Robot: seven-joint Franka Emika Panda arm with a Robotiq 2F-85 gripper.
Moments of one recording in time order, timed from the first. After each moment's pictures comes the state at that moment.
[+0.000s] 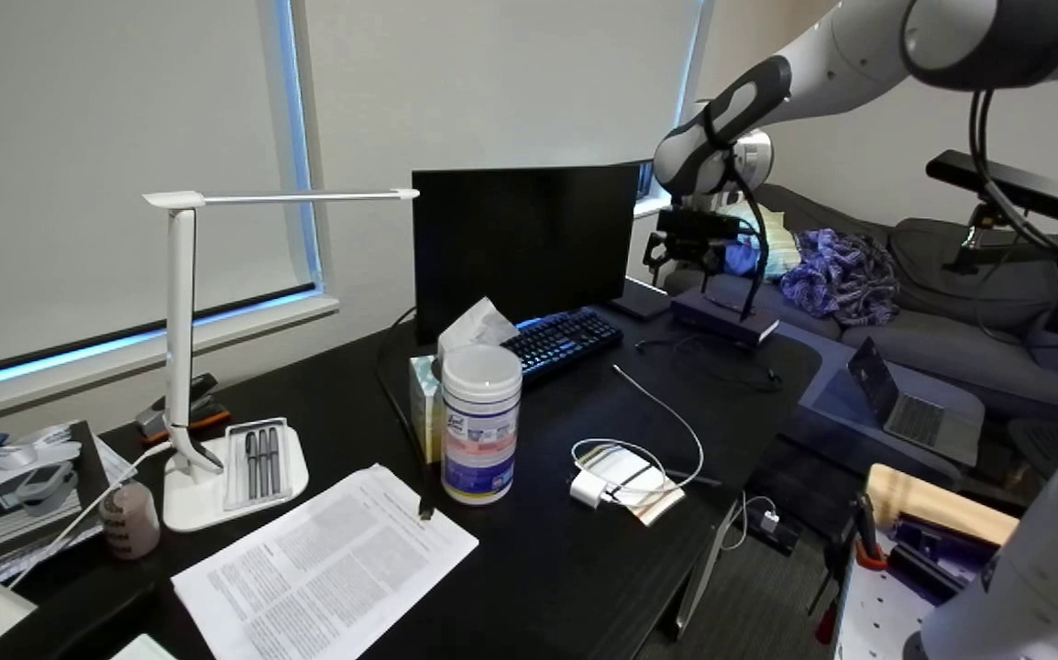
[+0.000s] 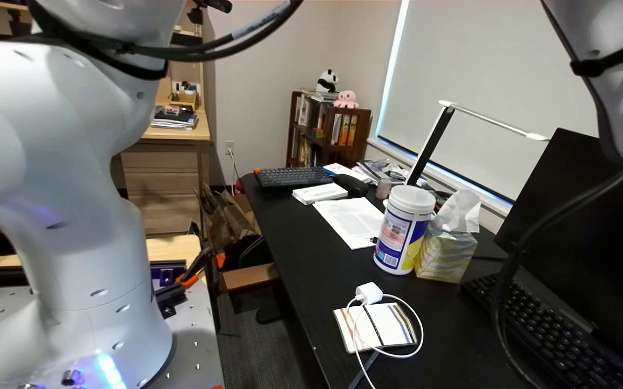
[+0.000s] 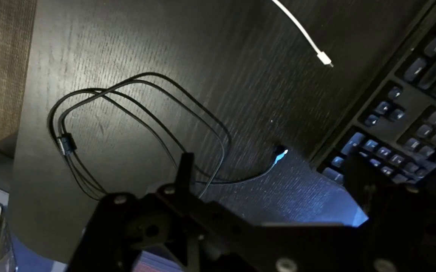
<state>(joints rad) -0.32 0.48 -0.33 -1.80 0.10 2.30 0.55</state>
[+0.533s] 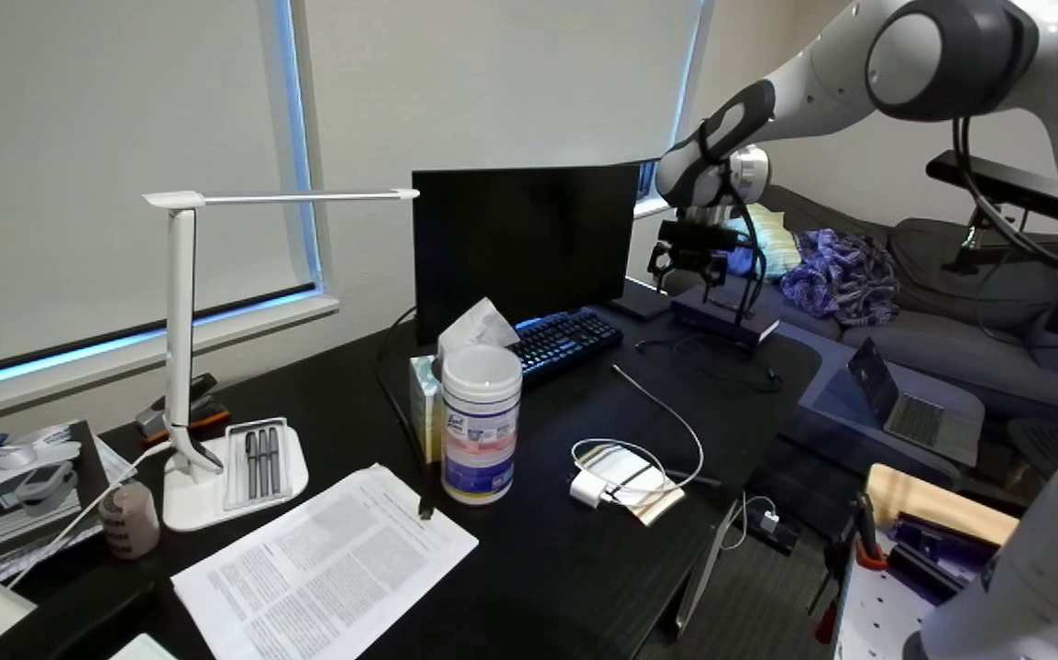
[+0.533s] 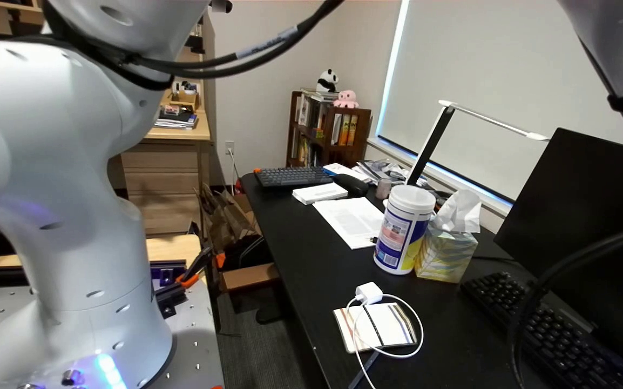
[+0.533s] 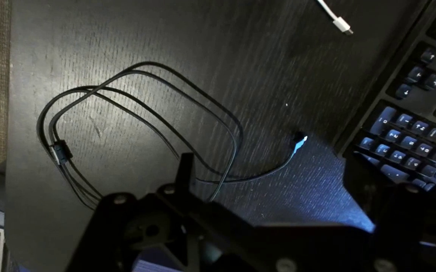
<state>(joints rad) -0.38 0.59 -0.33 -1.71 0.18 2.30 0.55</state>
